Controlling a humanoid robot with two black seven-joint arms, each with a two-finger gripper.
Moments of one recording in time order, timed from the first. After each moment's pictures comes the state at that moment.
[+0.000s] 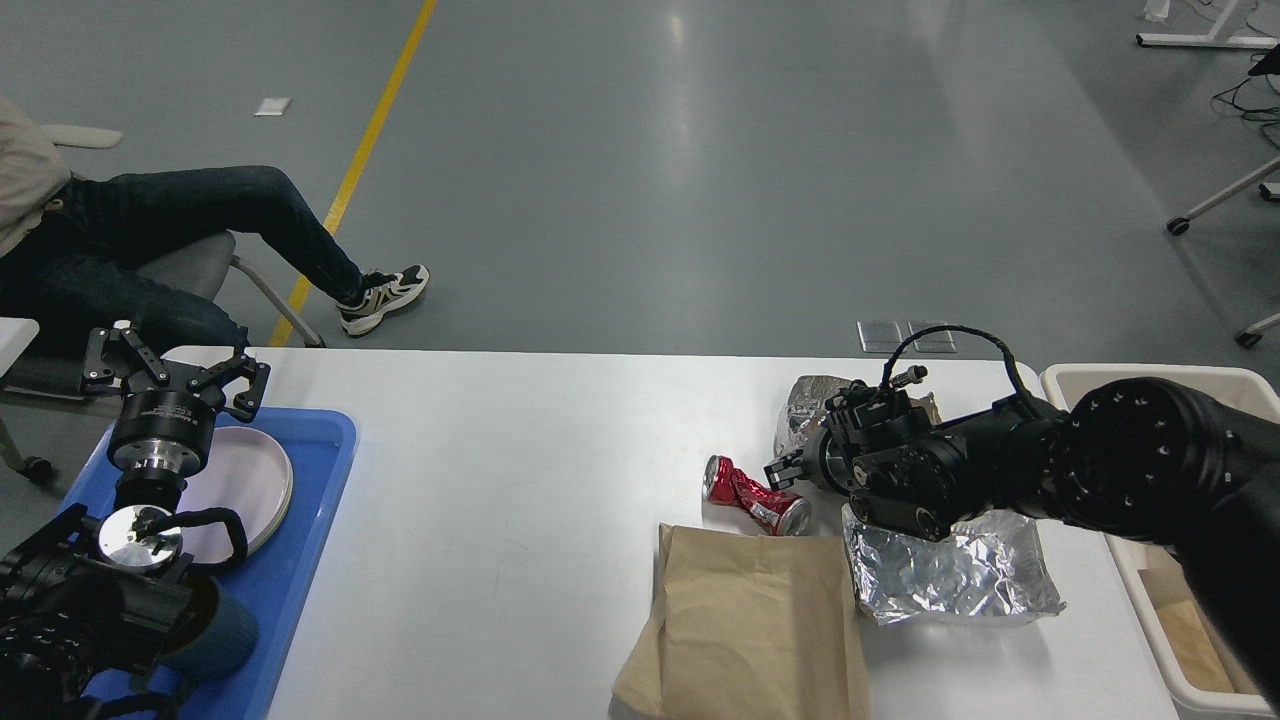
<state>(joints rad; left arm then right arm) -0.66 0.24 -1.13 -0.16 -0.19 -0.68 -0.27 1.26 0.03 -0.99 0.75 -0.64 0.05 -0.12</state>
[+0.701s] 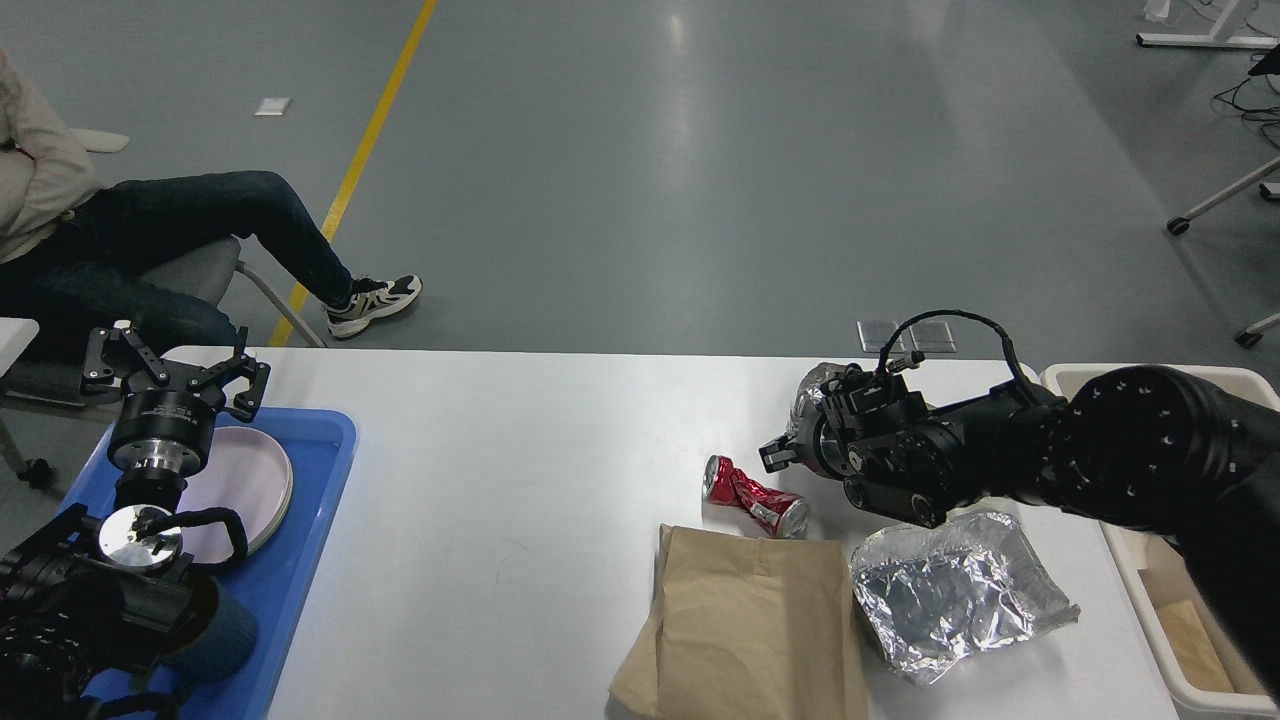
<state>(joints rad) -0.66 0.24 -1.13 -0.16 -0.19 -0.68 -0.27 1.31 0.03 -0.98 0.74 -0.64 0.02 -0.12</state>
